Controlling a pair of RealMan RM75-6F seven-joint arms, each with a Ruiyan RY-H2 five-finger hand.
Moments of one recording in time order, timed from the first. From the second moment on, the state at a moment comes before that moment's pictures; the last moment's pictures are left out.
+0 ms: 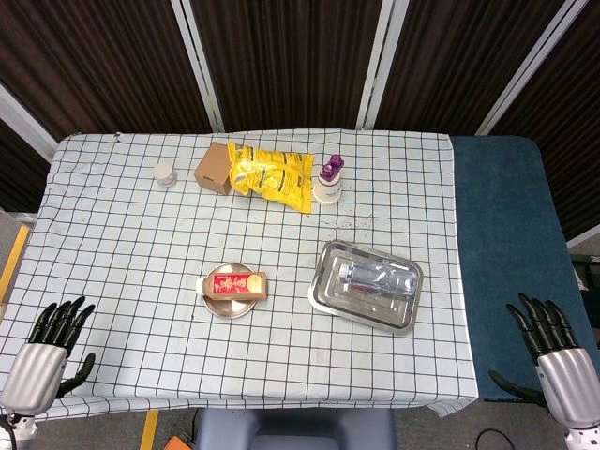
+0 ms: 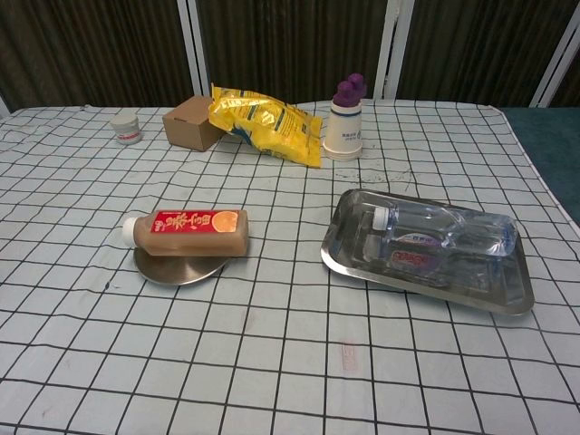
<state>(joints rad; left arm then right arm) -0.04 -1.19 0.06 -1.55 1.71 1.60 0.08 -0.06 -1.15 -0.05 -1.50 -1.80 1.76 0.05</state>
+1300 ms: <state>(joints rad) -0.07 -1.19 0.01 -1.51 1.61 1.52 0.01 0.62 -1.62 0.26 -1.43 -0.98 0.96 -0.73</state>
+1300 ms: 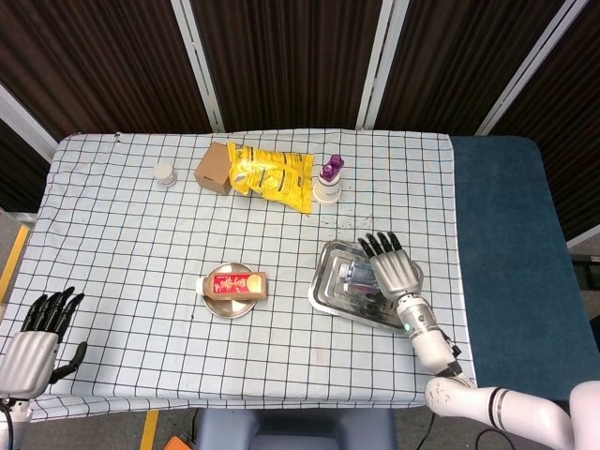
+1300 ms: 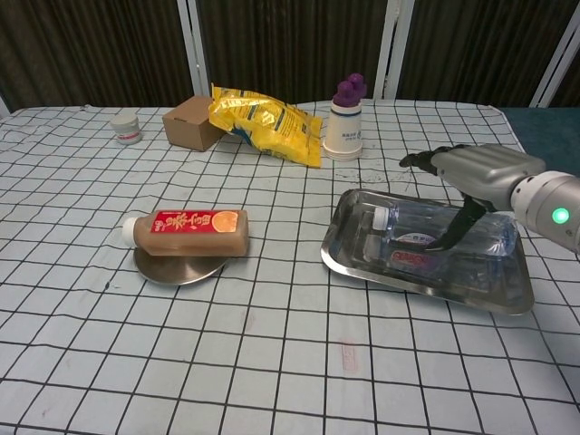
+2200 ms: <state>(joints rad) -0.06 -1.19 0.01 -1.52 1.59 1.52 0.03 0.67 -1.64 0.18 -1.34 -0.95 0.97 -0.68</state>
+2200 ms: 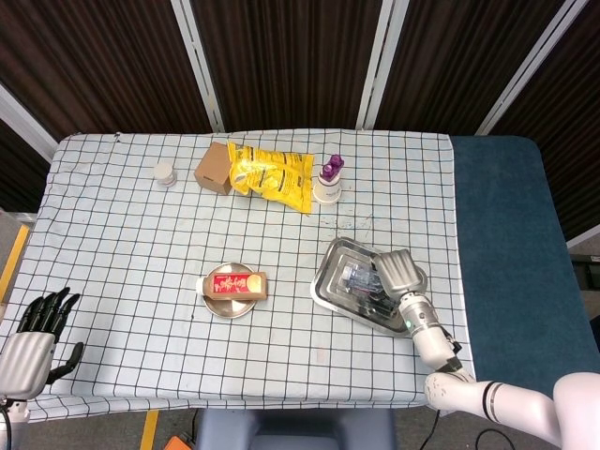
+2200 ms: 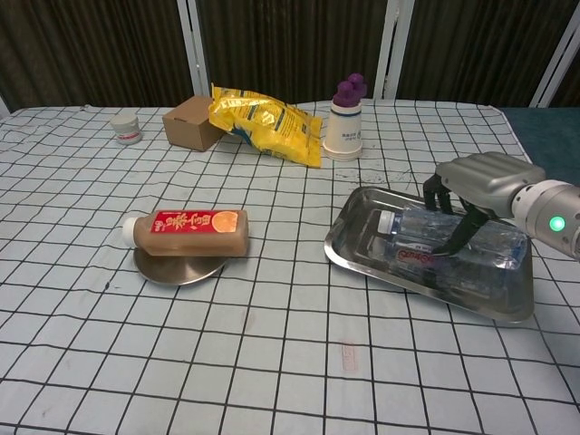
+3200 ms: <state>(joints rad) -0.05 -1.17 -0.03 -1.51 1.50 1.52 0.01 1.19 -2.02 0.46 -0.84 -0.83 0.93 -0.82</state>
